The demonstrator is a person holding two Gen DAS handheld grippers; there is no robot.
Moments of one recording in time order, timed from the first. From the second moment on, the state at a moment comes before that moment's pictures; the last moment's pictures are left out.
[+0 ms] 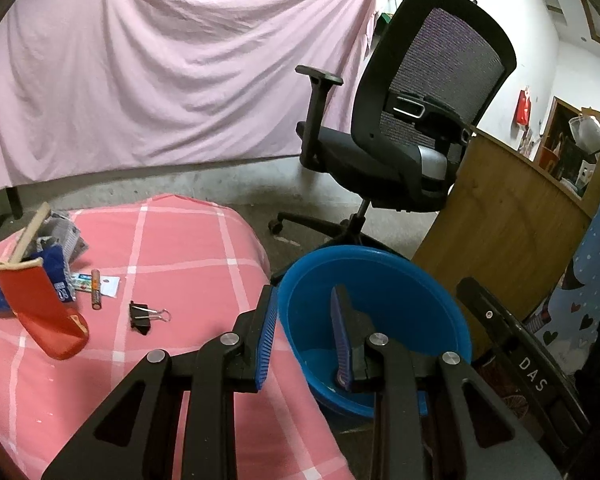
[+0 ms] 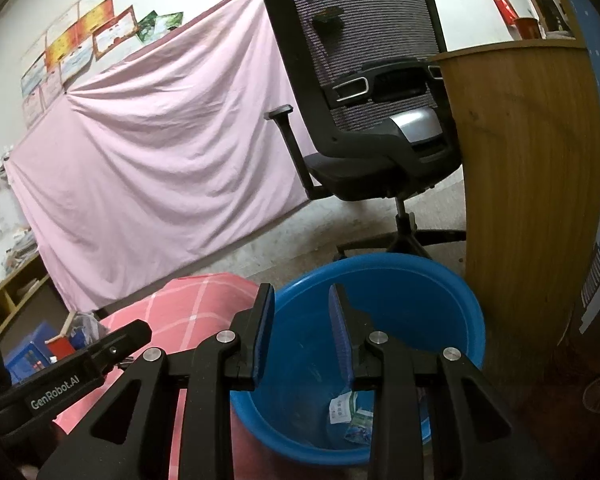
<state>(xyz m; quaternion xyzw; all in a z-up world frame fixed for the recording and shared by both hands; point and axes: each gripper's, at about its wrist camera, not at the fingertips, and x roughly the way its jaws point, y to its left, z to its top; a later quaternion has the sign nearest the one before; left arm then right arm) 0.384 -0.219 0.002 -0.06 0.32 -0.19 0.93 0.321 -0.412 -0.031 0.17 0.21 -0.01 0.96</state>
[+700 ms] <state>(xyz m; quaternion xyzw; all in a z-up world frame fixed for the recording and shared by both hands) 0.336 -0.129 0.051 -0.07 0.21 -0.13 0.97 0.302 -0.361 0.017 0.14 0.11 0.04 0.98</state>
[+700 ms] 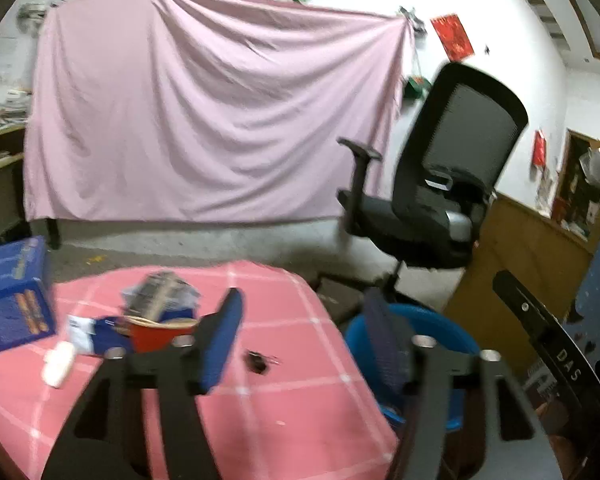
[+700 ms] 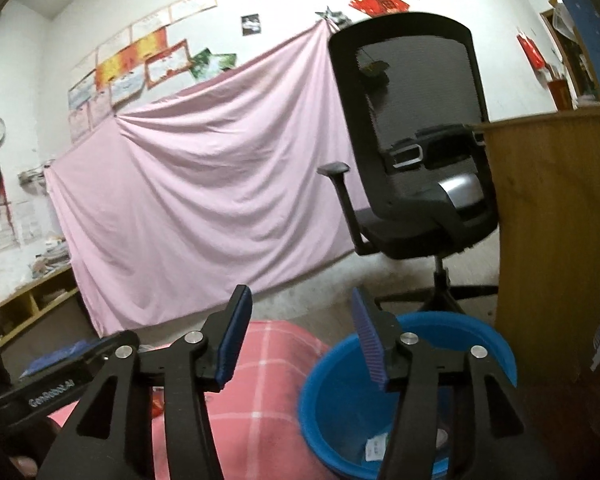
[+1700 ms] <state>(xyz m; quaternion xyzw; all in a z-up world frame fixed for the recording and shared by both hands) 0.255 0.041 0.033 -0.04 0.06 0.04 1.00 0.275 -0.208 0.027 -0.03 0.00 0.14 0.99</state>
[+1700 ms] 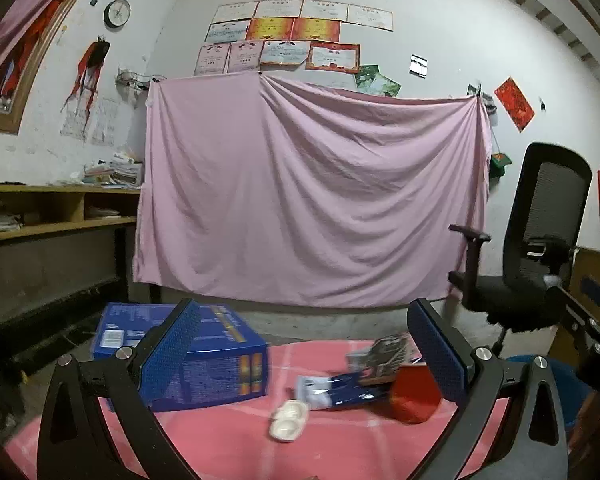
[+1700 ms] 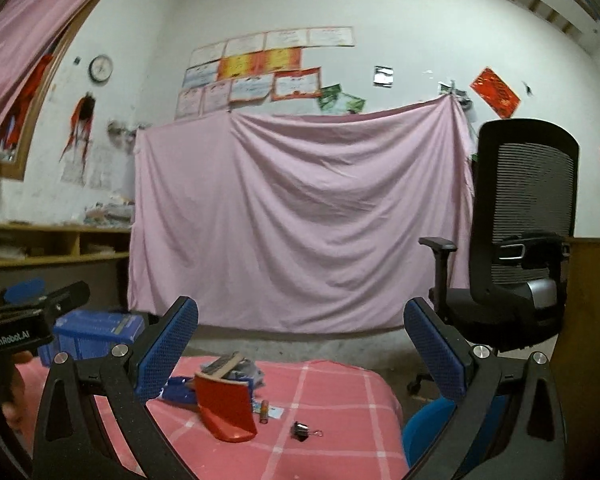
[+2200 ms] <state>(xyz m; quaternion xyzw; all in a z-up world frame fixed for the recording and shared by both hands) 0.287 0.069 -0.005 -0.05 0.19 0.03 0.98 0.298 -0.164 0.003 -0.09 0.08 0.16 0.98</state>
